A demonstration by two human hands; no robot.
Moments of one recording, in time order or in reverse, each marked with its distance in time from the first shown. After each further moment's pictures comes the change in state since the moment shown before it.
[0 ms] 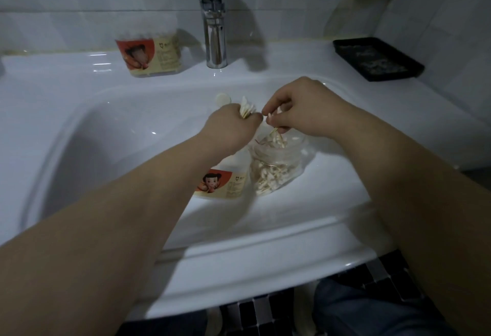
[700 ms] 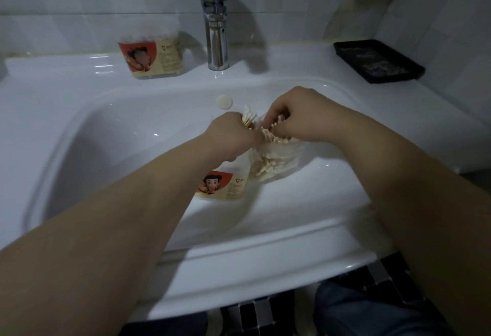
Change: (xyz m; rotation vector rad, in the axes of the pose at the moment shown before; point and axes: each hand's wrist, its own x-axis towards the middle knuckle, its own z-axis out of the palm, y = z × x) left_hand 0.002 -0.006 0.000 -0.036 -0.142 -0.086; right_hand -0.002 -0.006 0.000 -0.193 -0.104 -0.013
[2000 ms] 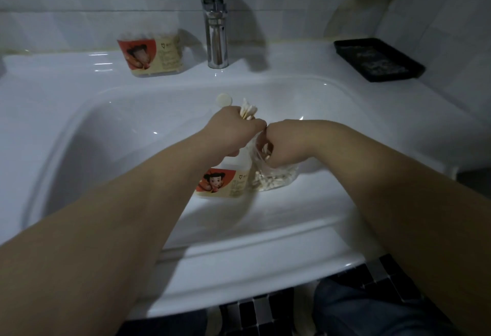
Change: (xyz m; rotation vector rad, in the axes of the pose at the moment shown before) left_hand 0.004 -0.002 0.001 -0.203 0.027 0.025; right_hand -0.001 -0.014 0.030 -0.442 -0.402 -0.019
